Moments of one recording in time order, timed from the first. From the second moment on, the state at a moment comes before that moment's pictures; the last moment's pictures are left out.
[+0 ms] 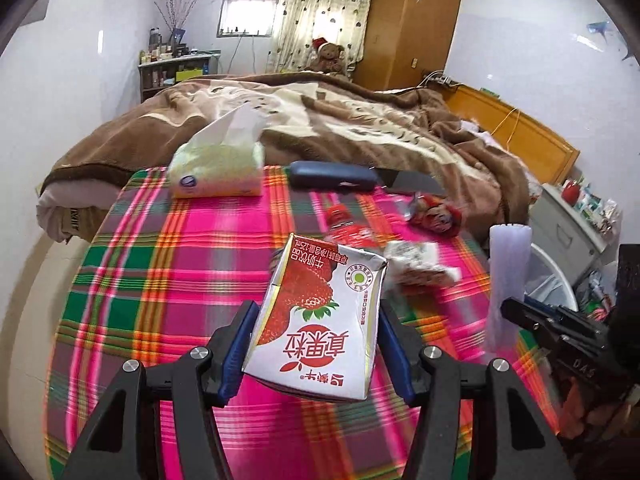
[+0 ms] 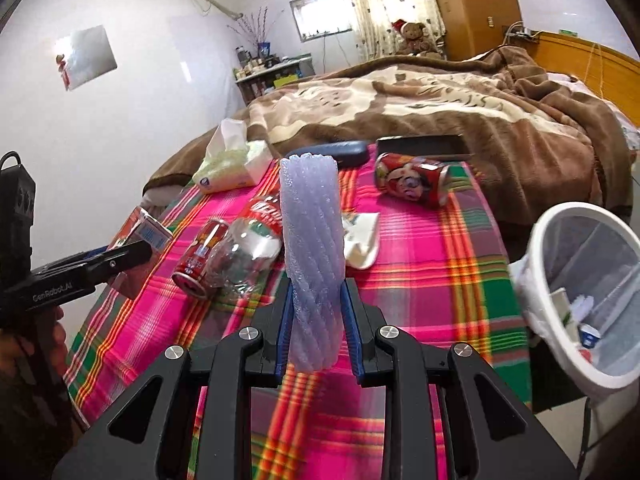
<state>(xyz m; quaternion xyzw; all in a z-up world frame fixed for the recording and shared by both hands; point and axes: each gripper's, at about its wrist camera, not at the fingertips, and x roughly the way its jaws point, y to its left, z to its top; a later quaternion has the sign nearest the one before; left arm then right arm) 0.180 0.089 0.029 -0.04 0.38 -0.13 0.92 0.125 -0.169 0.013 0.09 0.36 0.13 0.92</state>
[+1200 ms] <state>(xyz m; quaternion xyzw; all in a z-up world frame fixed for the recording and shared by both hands) 0.185 -0.174 0.035 -0.01 0.39 -0.31 0.87 0.109 -0.335 0.012 0.14 0.34 -0.03 0.93</state>
